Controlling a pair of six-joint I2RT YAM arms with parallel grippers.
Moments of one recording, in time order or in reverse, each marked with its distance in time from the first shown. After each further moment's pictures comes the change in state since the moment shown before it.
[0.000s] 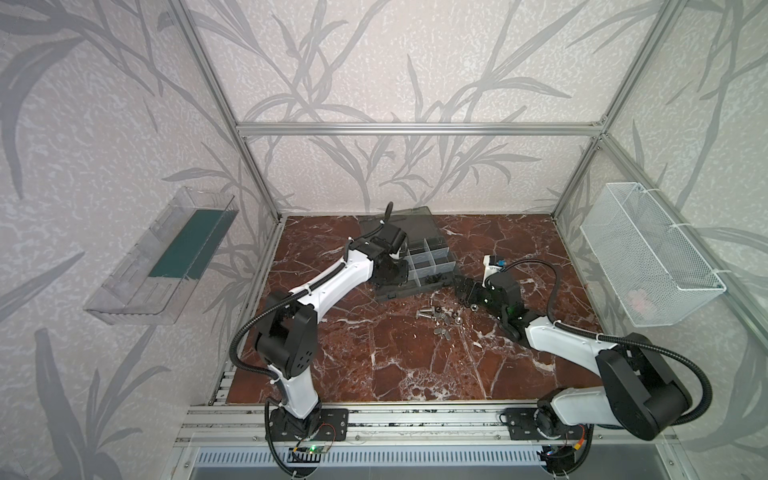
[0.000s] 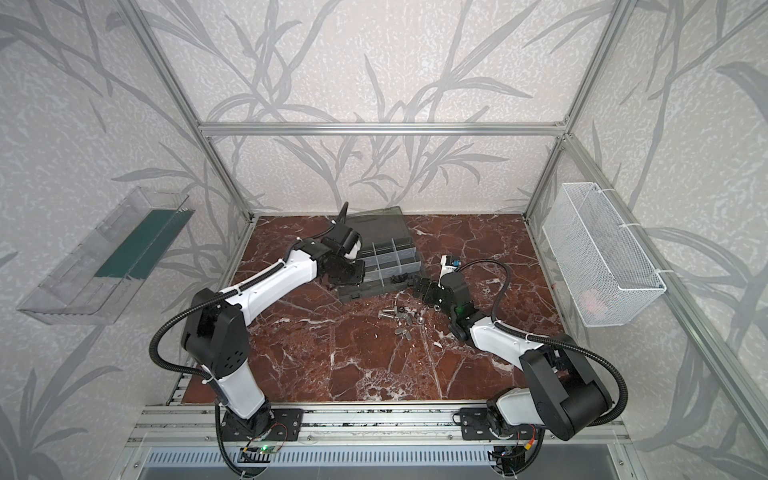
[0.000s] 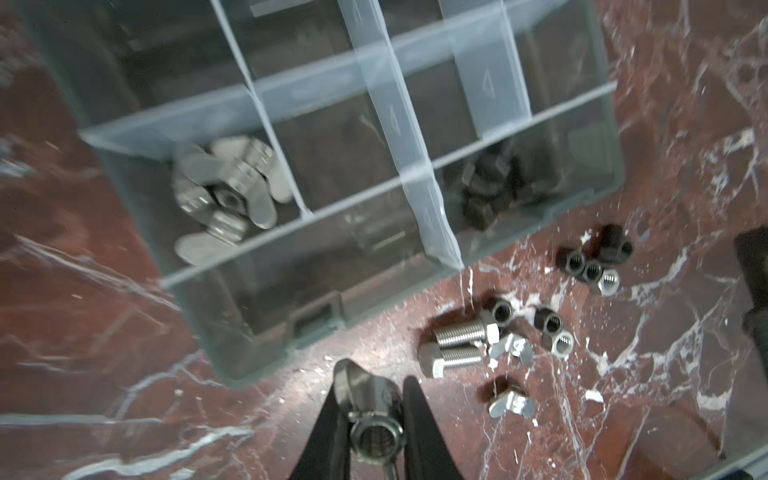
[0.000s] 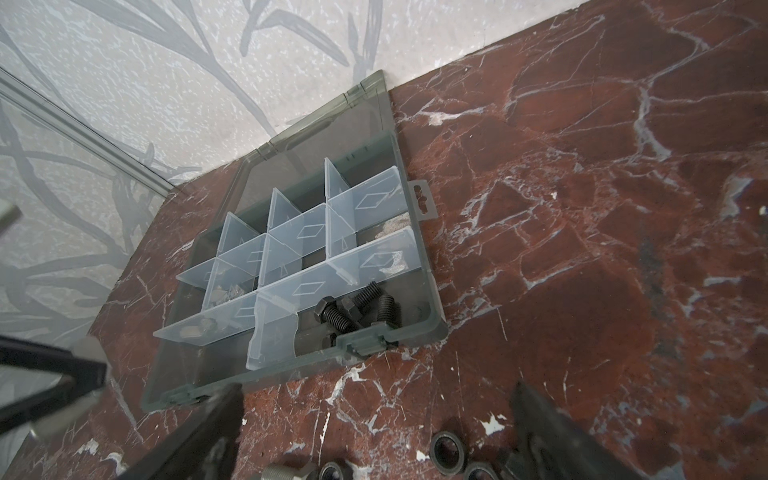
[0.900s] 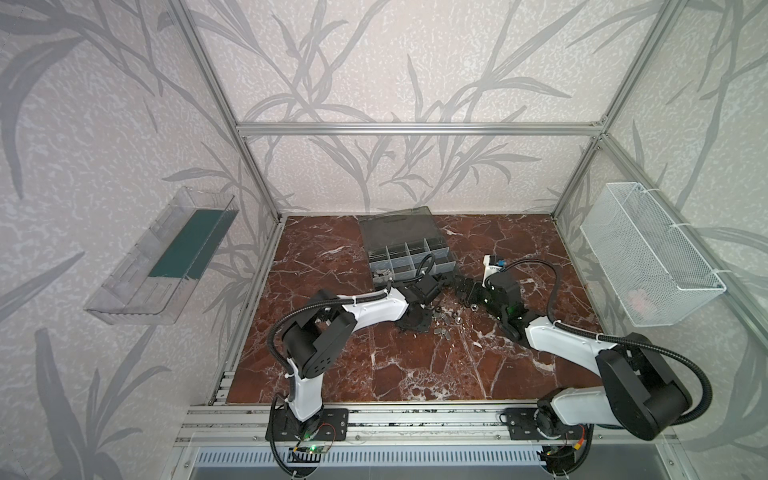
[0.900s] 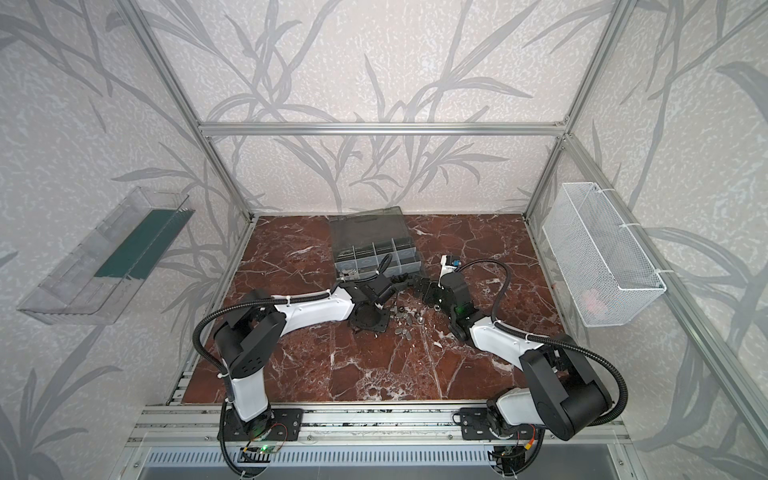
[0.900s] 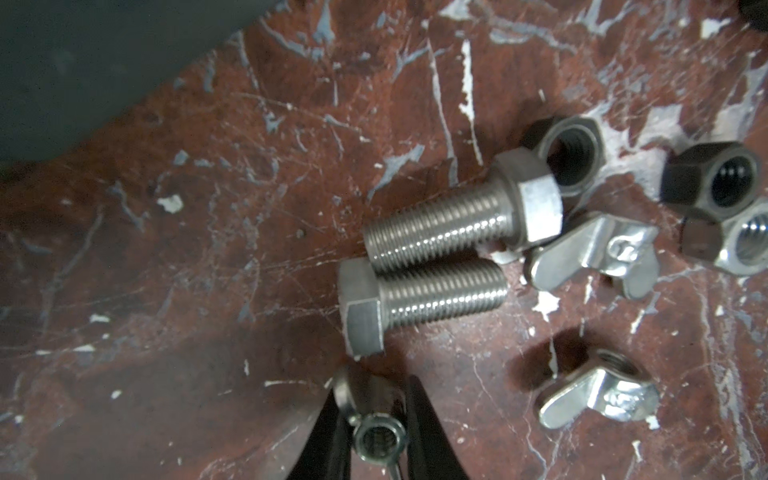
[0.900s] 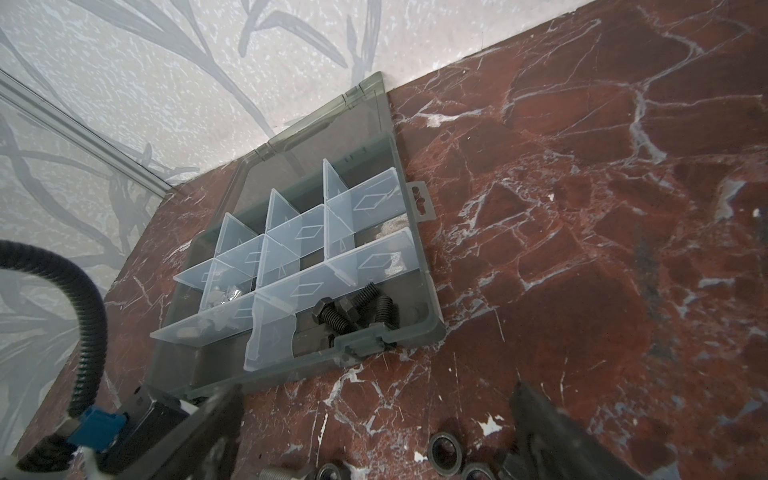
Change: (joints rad) left arm -0.339 0.106 -0.315 0.226 -0.104 -0.140; right arm 0.002 0.000 0.000 0.000 0.008 -0.004
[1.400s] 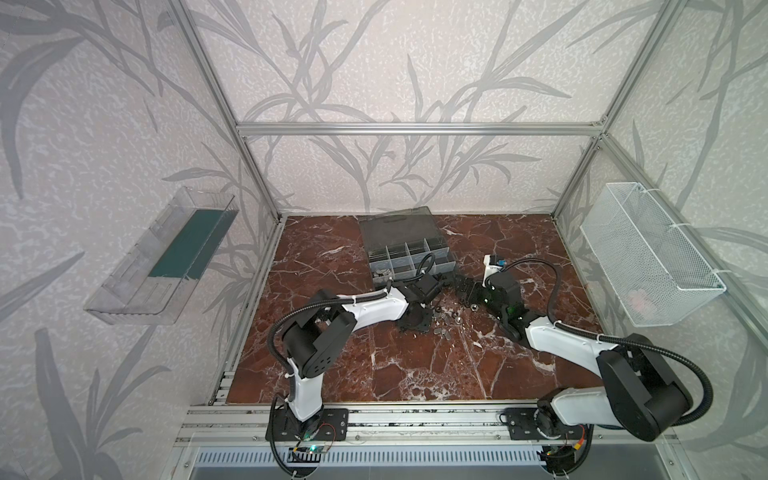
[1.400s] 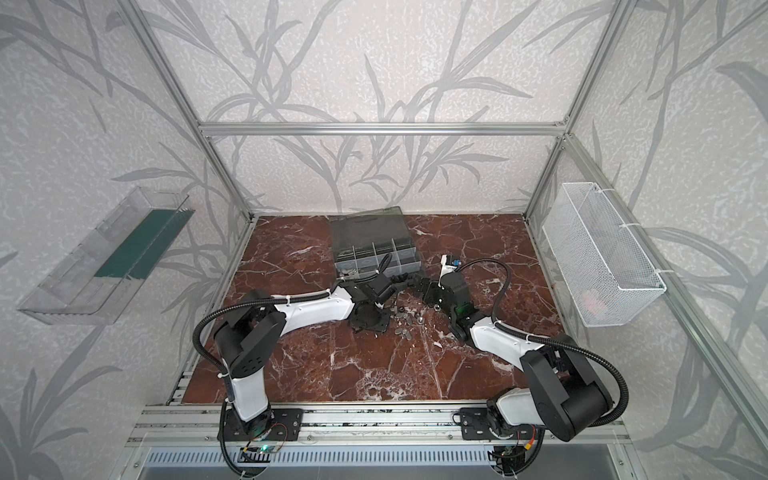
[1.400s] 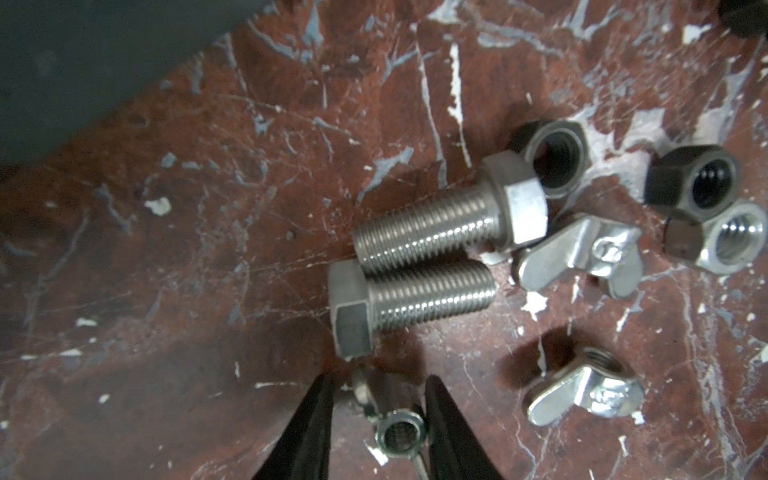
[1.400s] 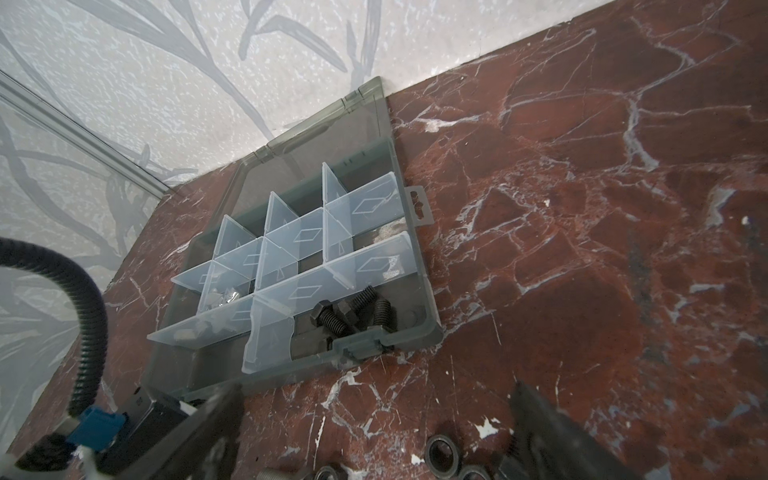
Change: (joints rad) left arm 0.003 0.000 0.004 0.004 0.018 -0.004; right arm 0.000 -0.004 0.000 0.000 0.010 -0.011
